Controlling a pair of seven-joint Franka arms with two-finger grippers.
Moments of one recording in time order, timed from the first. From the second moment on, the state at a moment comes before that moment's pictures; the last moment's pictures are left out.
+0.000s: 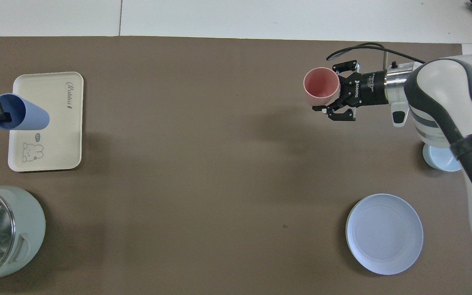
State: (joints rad) left arm 0.23 0.07 -0.04 -1.94 -0.12 2.24 0.06; right arm 0.02 0.41 -0.05 -1.69 1.04 1.97 1.18
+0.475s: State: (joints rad) left arm 0.24 0.10 -0.05 -2.06 -0.12 2.41 0.18; right arm -0.21 0.50 -0.05 -1.73 1.07 1.78 0.85
